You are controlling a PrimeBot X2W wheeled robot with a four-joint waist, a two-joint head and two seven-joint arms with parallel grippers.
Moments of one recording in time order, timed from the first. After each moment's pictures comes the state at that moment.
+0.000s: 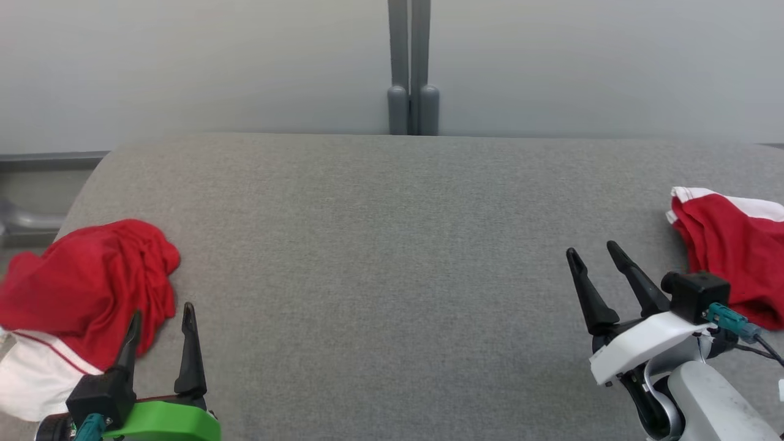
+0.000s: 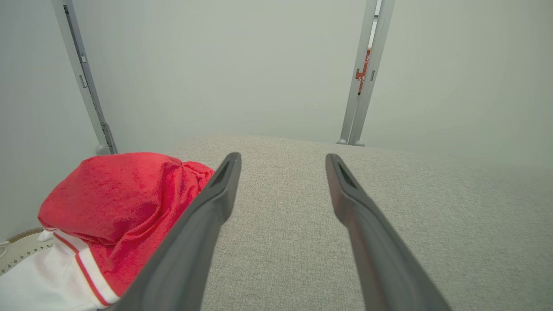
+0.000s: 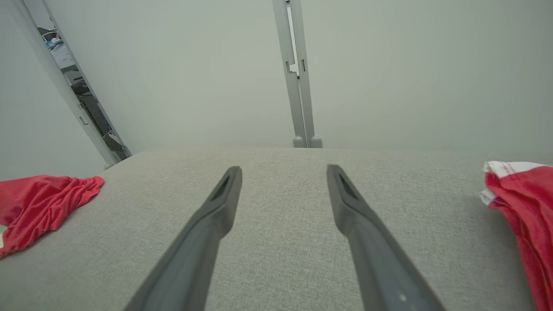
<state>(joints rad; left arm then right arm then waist) 0.02 0.11 0.01 0.19 -0.24 -0.05 -0.26 -0.21 -0.29 0.30 0.34 0.52 0.13 -0.26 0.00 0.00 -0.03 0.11</state>
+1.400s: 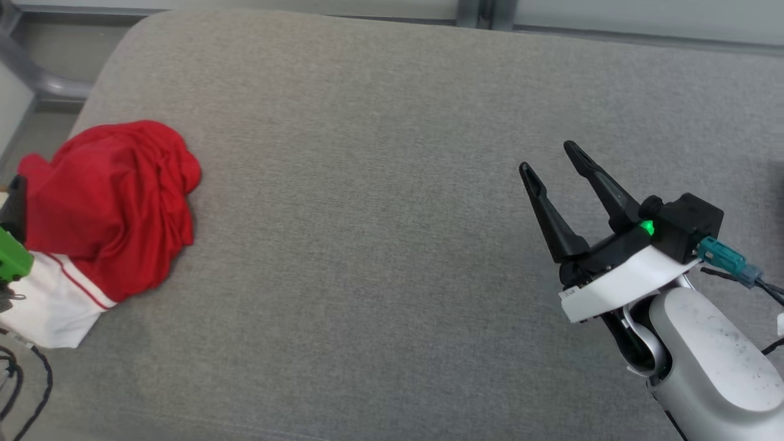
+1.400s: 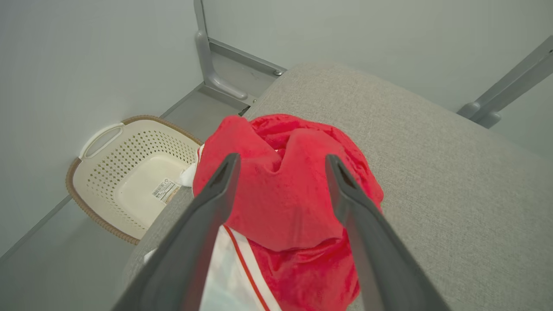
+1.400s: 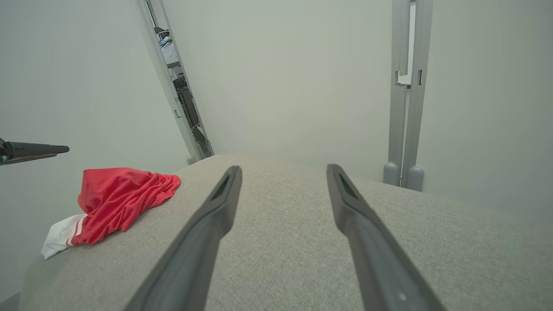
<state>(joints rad) -0.55 0.42 0.15 0.53 -0.59 -0.11 0.36 -0.39 -0.33 0.42 0.12 0.48 0.13 -0.26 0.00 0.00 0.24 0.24</state>
